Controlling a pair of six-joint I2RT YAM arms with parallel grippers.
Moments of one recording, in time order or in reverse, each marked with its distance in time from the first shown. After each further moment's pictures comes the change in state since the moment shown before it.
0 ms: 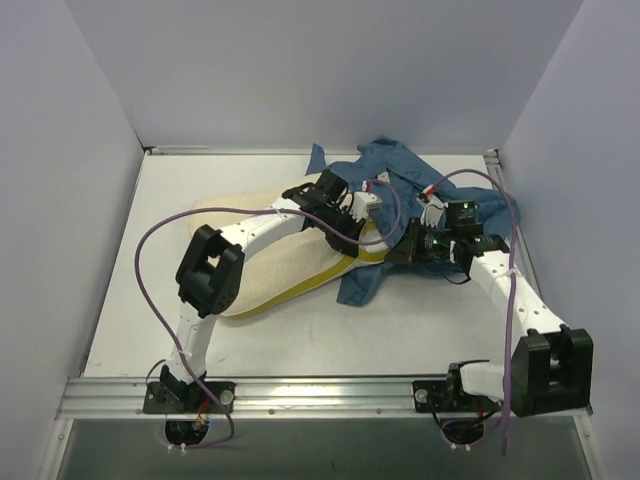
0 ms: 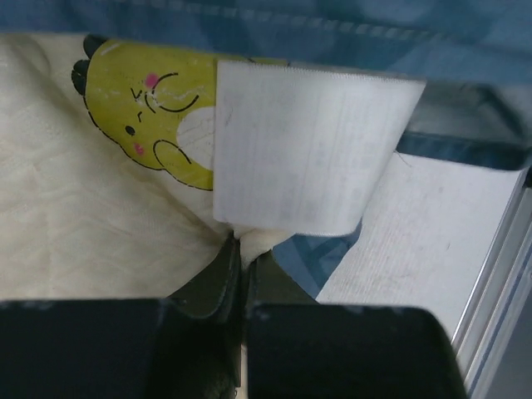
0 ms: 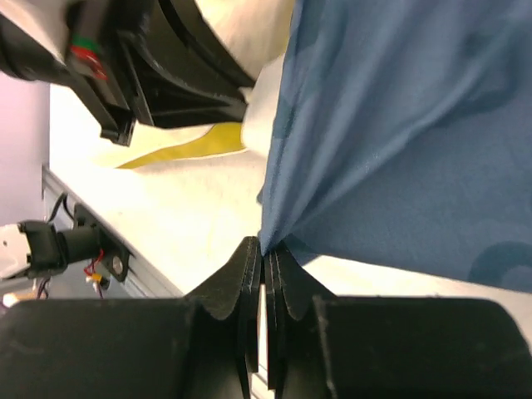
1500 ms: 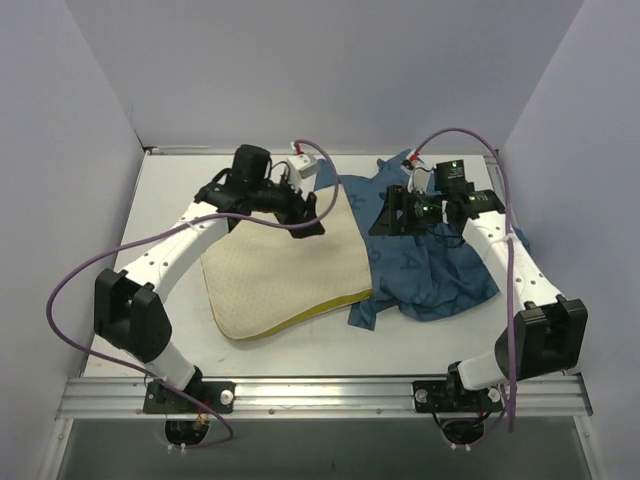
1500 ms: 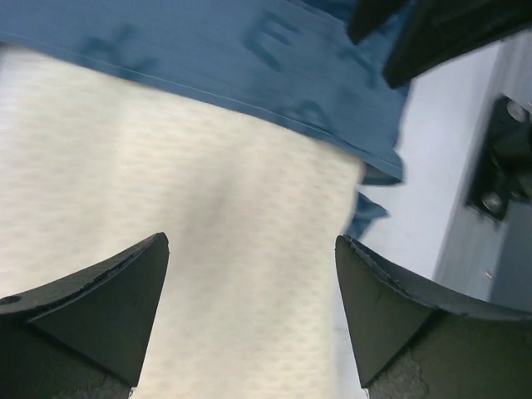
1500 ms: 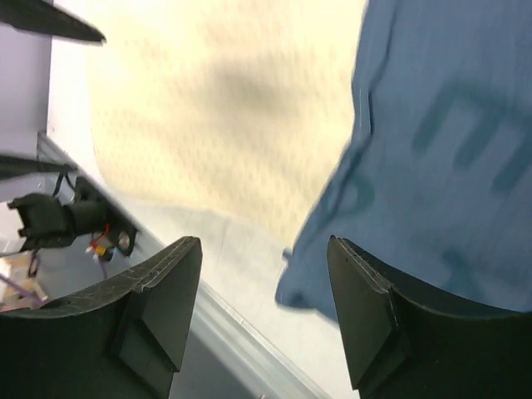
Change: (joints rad) left arm 0.159 -0.560 -0.436 0.224 0.134 -0.060; right arm 0.083 0.152 0.332 -0.275 0.016 -0.095
